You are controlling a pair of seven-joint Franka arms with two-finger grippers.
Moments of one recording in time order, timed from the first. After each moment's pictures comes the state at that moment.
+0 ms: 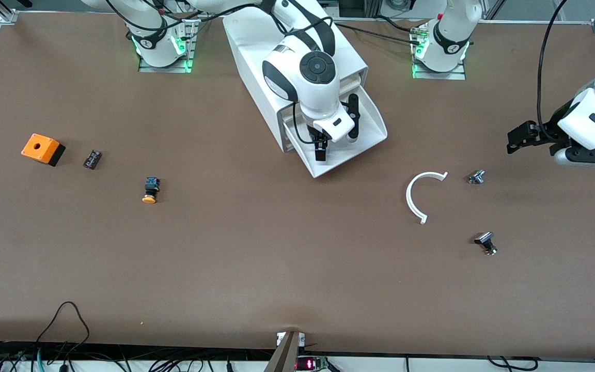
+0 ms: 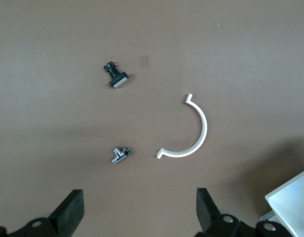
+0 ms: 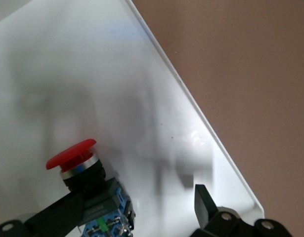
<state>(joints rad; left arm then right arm) 0.11 0.02 -0.13 -1.73 -0.01 1.73 0.01 0.91 0.69 -0.01 -1.33 0.06 2.08 -0.65</state>
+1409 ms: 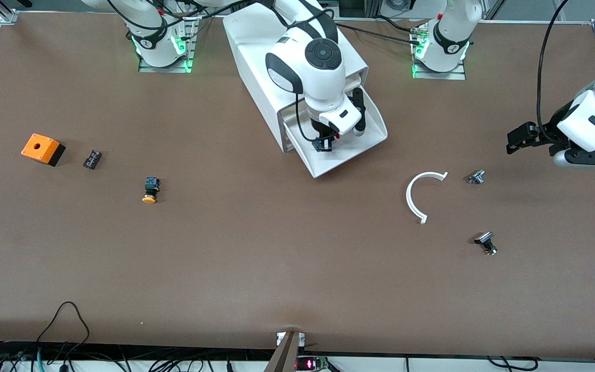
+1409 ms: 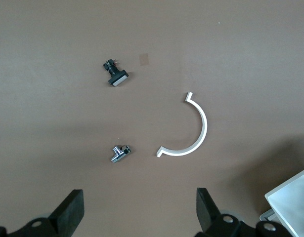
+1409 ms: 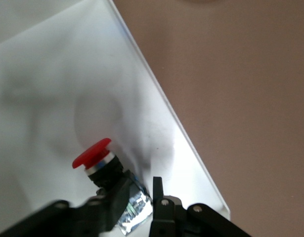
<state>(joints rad) 0.11 0.03 -0.13 -1.72 -0.01 1.73 0.01 0.93 0.68 -0.01 -1.29 0.00 2.10 -0.66</state>
